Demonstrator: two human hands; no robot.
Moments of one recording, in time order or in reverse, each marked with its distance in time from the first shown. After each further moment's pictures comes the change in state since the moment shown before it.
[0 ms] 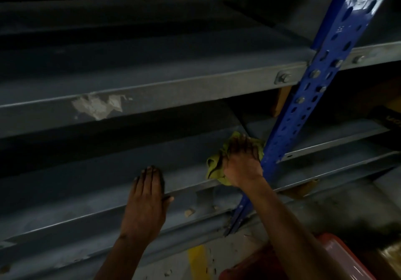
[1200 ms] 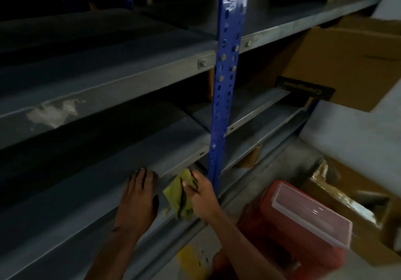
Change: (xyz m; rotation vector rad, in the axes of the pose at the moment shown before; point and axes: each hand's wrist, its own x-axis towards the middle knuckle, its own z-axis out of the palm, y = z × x) left_hand 0.006 0.021 -0.008 -0.155 0.059 0.398; right_hand -0.157 -0.063 0.016 1.318 0.233 0.196
